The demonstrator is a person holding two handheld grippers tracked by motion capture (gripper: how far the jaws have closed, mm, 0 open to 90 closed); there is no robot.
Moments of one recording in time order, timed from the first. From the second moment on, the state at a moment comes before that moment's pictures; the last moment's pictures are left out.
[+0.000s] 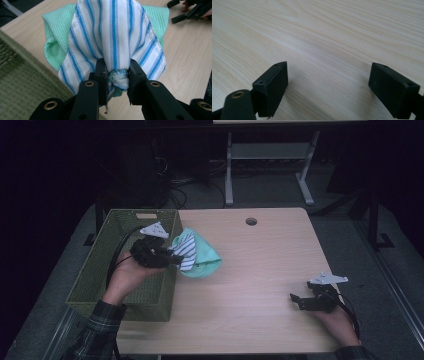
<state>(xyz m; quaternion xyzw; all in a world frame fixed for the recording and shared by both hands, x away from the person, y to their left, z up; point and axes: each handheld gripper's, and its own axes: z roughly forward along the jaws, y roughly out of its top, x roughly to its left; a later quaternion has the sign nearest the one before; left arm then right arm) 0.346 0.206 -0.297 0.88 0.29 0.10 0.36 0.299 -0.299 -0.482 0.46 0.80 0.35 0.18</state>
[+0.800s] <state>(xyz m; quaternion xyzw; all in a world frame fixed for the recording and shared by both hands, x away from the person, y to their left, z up) 0.347 0.273 -0.297 0.85 0.37 0.14 0.35 0.299 -0.299 -0.482 0.46 0.80 0.35 0.18</state>
